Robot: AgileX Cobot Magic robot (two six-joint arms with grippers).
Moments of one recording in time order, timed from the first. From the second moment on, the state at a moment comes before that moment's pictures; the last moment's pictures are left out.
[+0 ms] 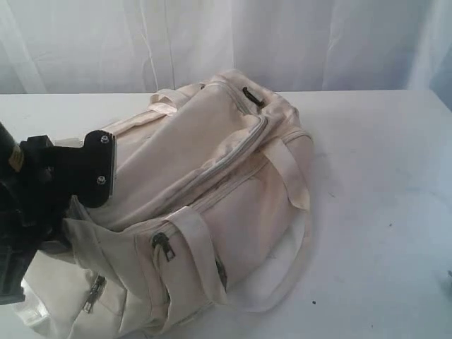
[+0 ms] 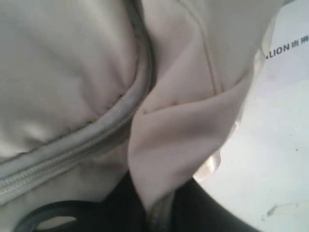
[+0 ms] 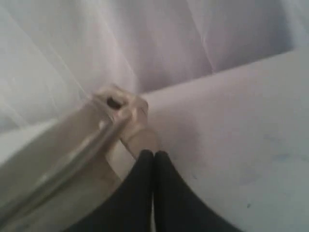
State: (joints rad) left arm -0.65 1.28 -0.93 0.09 1.04 0.76; right arm 0.33 0.47 -0.41 0.03 0.27 0.38
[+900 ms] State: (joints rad) left arm -0.65 1.27 -0.93 -0.03 1.04 0.76; right arm 0.47 1.97 -1.54 0.39 0.67 -0.22
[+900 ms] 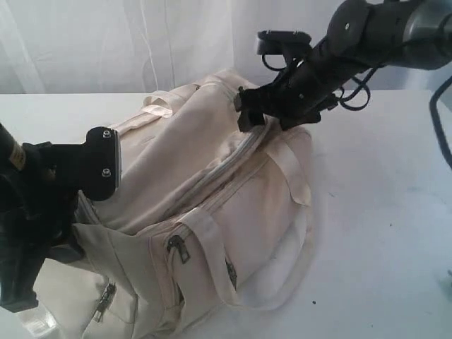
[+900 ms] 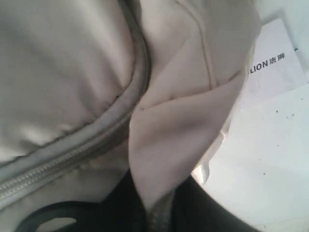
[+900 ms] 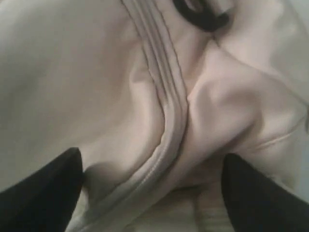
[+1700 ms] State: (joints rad) left arm -0.65 1.29 -0.83 0.23 0.86 0.54; right arm 0.48 1.80 -1.44 0.10 1.14 0.01
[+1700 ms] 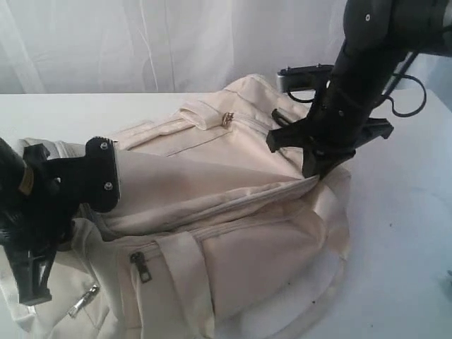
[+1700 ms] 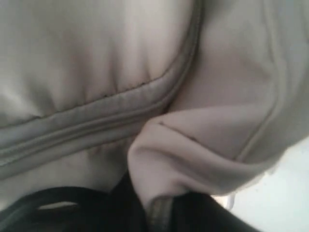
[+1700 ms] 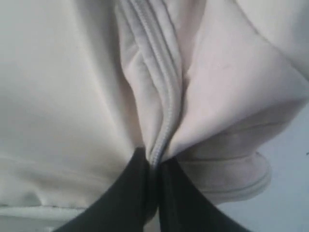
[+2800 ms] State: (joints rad) left arm -0.65 1.24 -0.82 0.21 0.88 0.38; right arm 0.64 1.82 -1.64 0.16 0.68 -0.65
